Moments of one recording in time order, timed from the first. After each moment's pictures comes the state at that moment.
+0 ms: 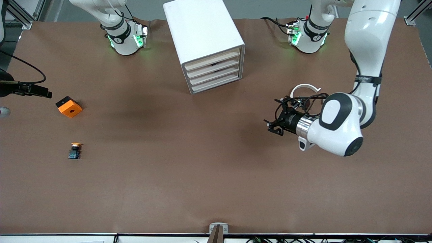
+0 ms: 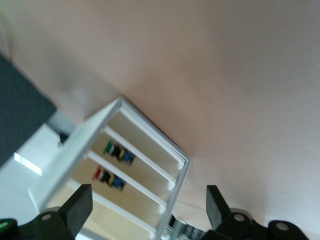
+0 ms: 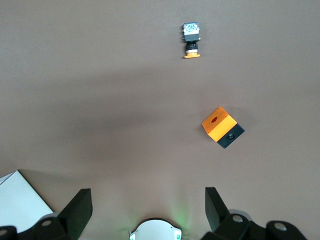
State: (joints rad) left arm -0.22 0.62 -0.06 -1.46 -0.71 1.48 -1.45; right arm -0.03 0.12 -0.11 -1.54 0.00 1.42 -0.02
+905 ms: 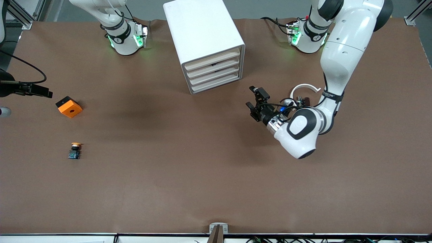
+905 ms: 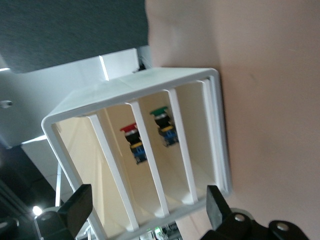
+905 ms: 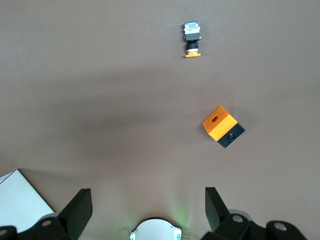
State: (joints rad) left arm -0.26 0.81 -0.14 -1.45 -0.84 1.30 -2.05; right arm -0.03 0.12 -0.11 -1.54 0.00 1.41 -0.02
